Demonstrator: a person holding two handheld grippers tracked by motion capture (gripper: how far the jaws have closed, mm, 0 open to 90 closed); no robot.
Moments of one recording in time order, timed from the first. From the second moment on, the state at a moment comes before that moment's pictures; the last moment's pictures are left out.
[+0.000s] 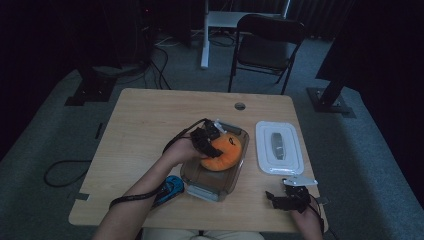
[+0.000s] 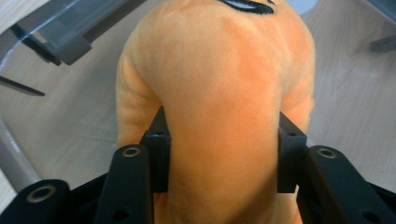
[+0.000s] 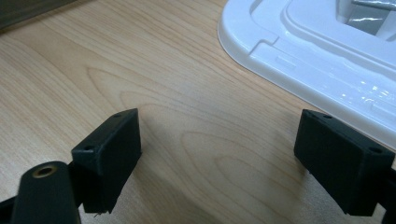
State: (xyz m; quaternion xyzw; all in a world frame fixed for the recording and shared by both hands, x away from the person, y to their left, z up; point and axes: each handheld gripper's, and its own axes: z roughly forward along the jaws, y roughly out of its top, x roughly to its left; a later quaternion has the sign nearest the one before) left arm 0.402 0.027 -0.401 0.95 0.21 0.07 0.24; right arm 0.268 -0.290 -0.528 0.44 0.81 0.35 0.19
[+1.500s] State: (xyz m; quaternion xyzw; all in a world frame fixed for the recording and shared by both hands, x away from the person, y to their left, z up) left arm 0.377 0.025 -0.385 0.96 0.18 0.08 0.22; right arm 0.268 -0.290 -0.528 0.44 0.81 0.35 0.19
